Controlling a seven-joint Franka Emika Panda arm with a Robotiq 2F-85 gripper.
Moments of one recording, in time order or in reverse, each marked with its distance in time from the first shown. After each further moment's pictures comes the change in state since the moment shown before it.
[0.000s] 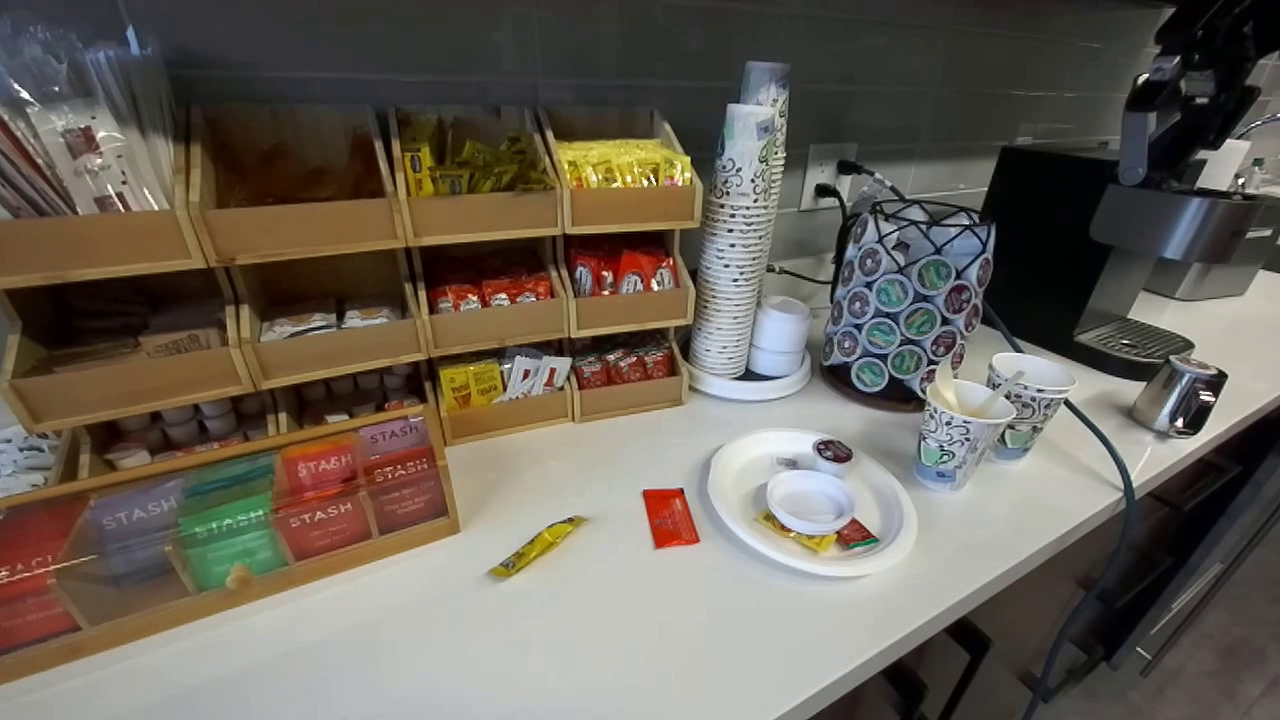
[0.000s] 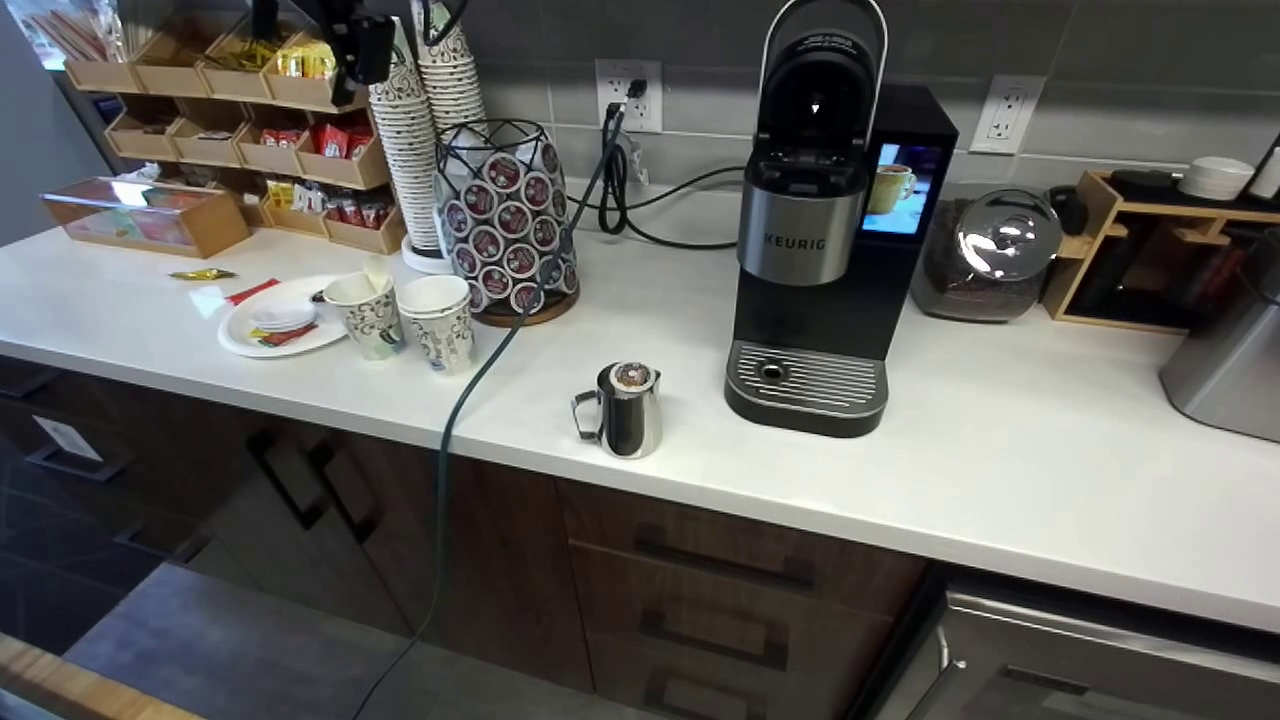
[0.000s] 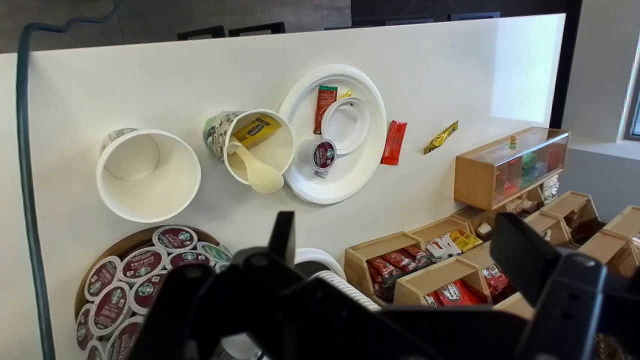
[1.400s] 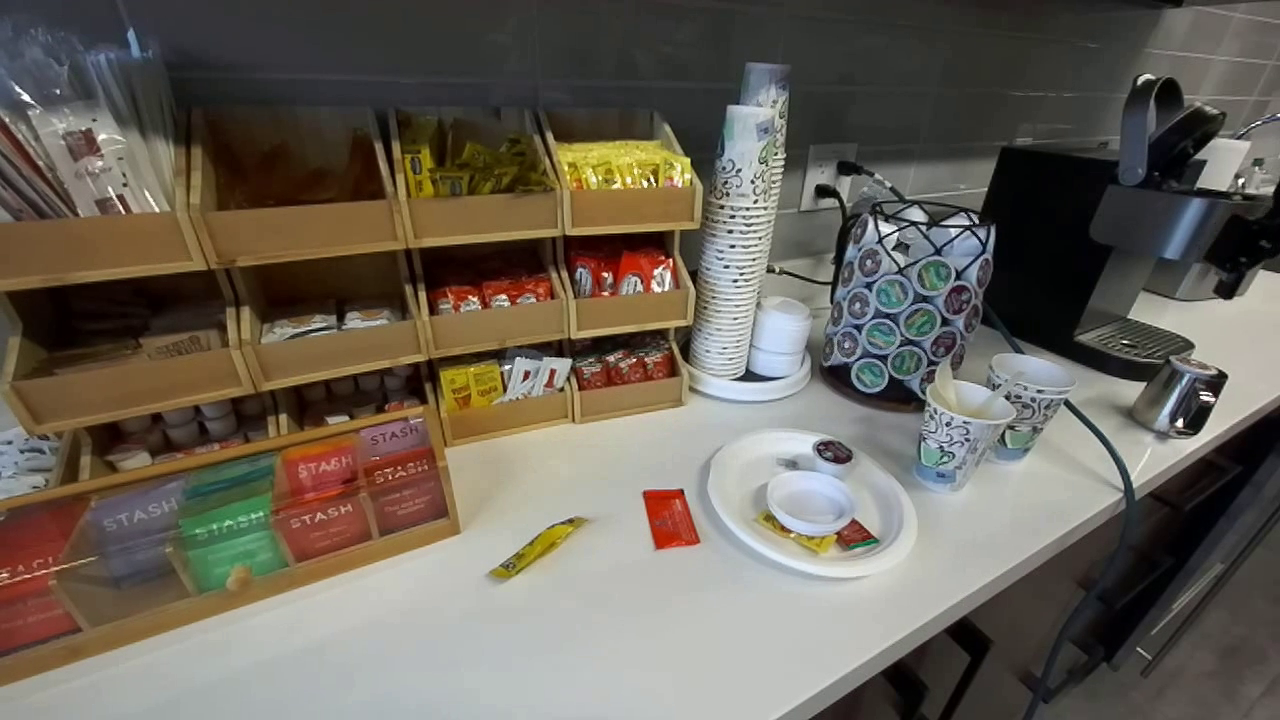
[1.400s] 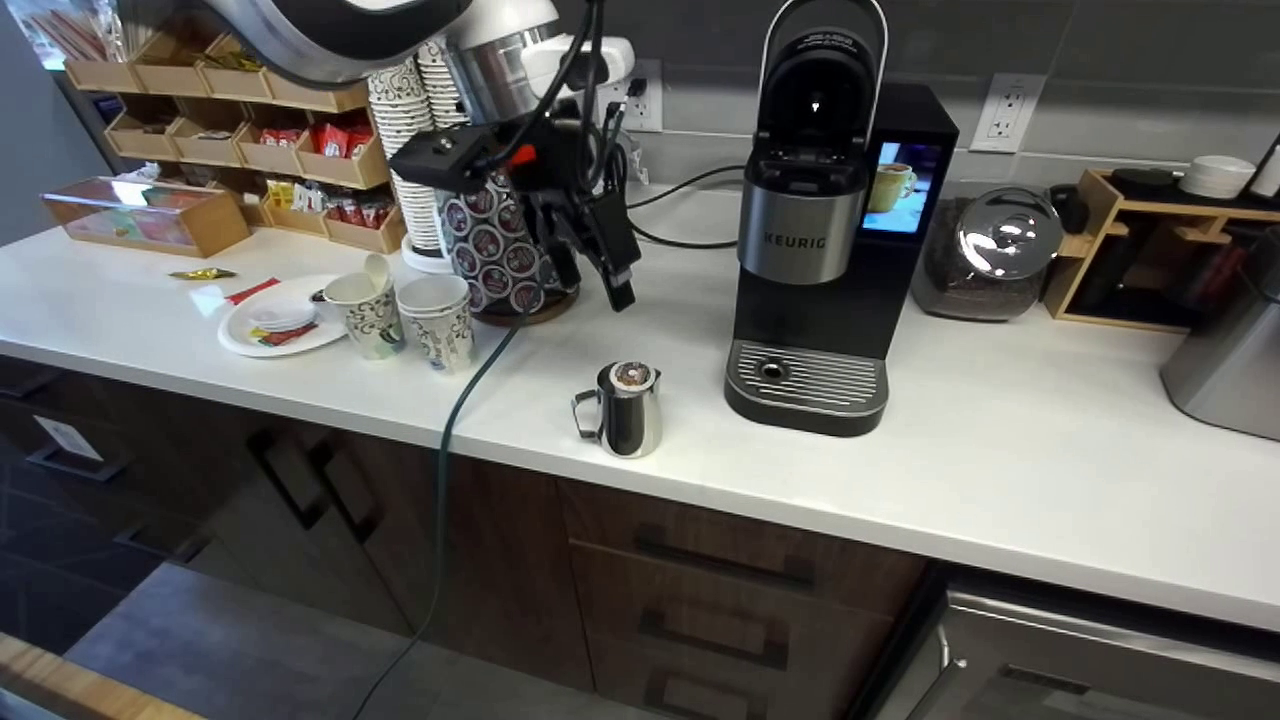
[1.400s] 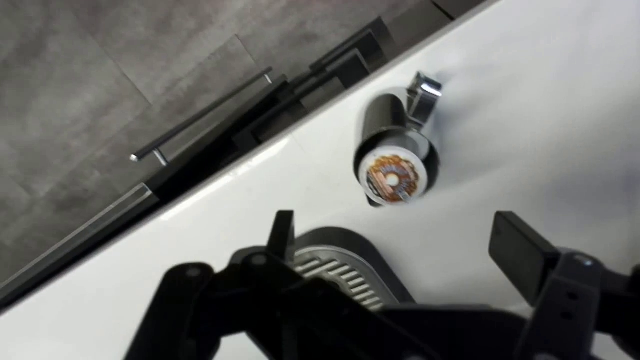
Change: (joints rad) arm -0.207 0.130 -0.020 -0.286 -0.795 0.868 0.533
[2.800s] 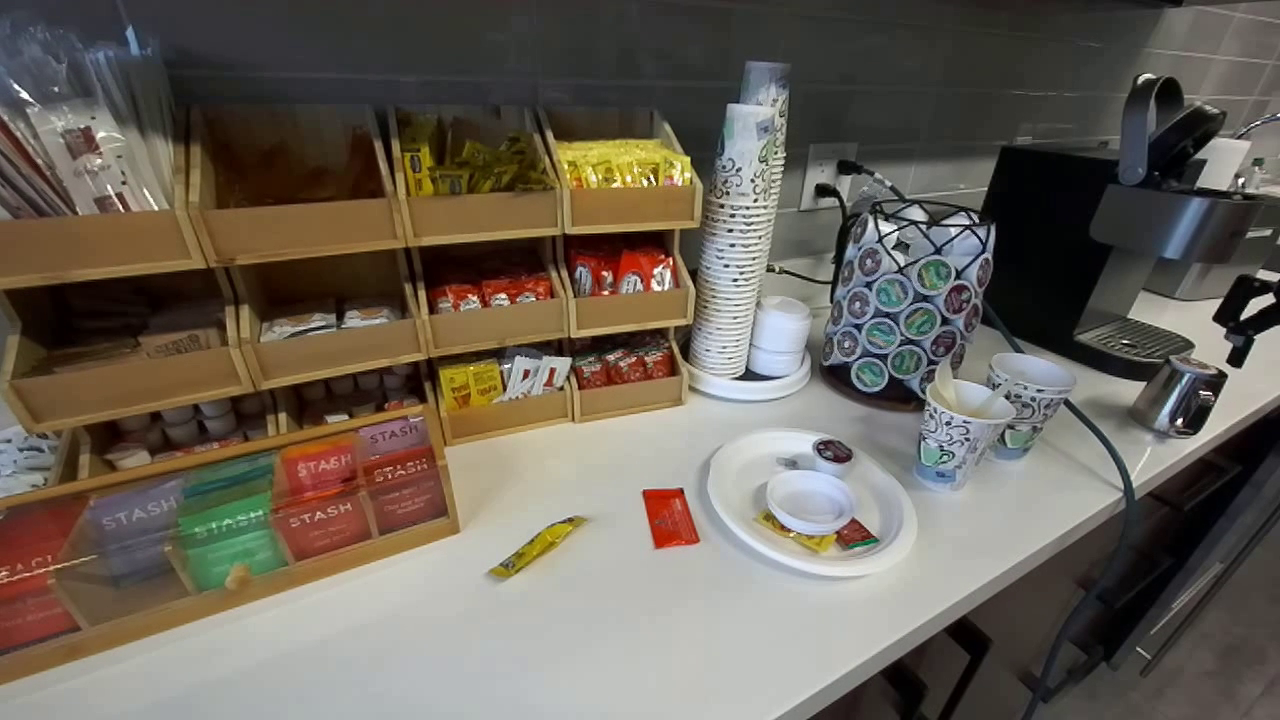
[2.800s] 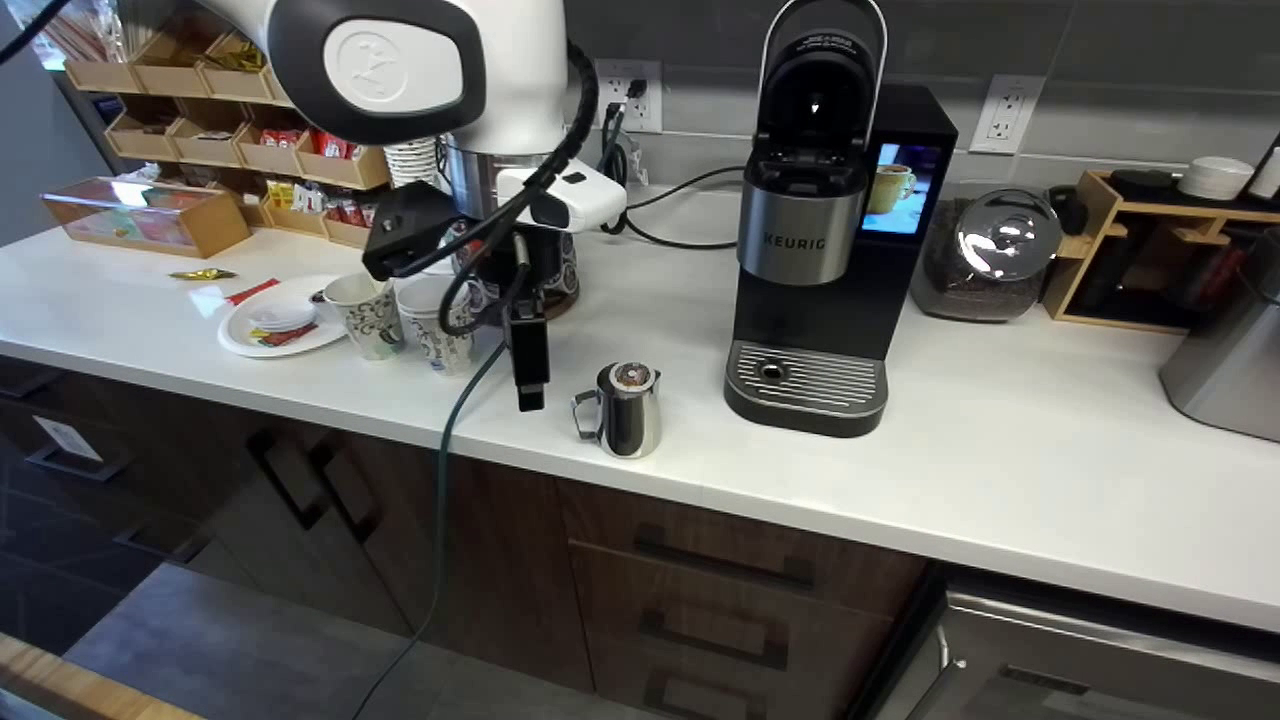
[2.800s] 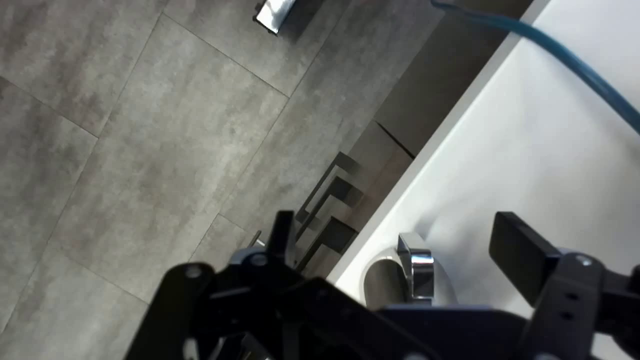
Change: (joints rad) arm -0.029 0.052 -0.003 -0.039 0.263 -0.191 0.170
